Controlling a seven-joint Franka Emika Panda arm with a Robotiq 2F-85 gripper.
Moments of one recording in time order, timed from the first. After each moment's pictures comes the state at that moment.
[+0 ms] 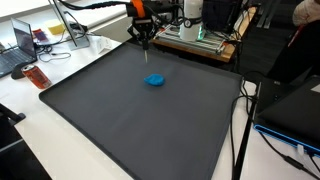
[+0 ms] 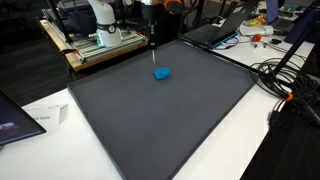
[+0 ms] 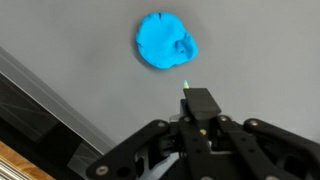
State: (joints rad) arm -0.73 0.58 0.99 -1.86 2.51 4.13 -0.34
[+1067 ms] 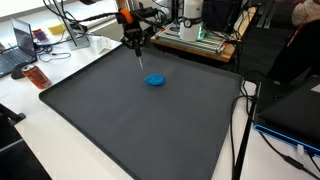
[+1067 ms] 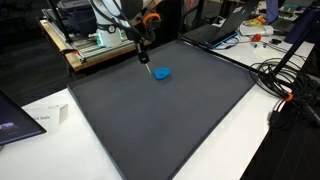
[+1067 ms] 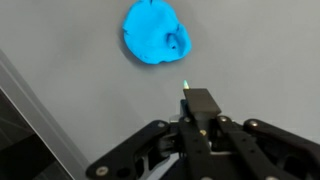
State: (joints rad) arm -1.07 0.74 1.11 -1.93 2.51 3.96 -0.68
